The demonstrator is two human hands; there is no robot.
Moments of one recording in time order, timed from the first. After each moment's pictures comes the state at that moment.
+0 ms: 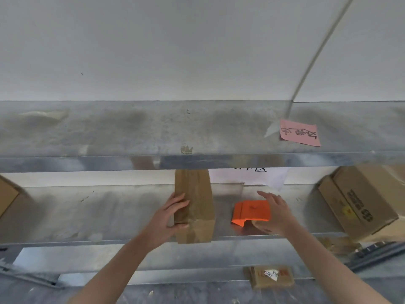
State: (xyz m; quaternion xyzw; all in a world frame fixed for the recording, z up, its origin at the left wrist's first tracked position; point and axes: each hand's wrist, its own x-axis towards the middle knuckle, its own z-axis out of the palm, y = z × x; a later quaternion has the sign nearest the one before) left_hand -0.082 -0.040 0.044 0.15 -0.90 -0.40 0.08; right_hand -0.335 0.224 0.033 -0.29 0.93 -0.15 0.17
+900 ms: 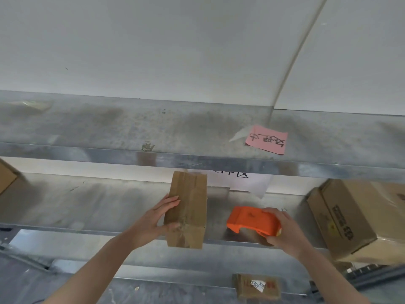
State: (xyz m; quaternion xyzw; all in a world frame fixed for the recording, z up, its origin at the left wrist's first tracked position) left_hand -0.113 0.010 0.054 0.20 -0.88 -0.43 0.02; right_hand -0.386 0.315 0.039 -0.36 0.86 -0.29 0.19
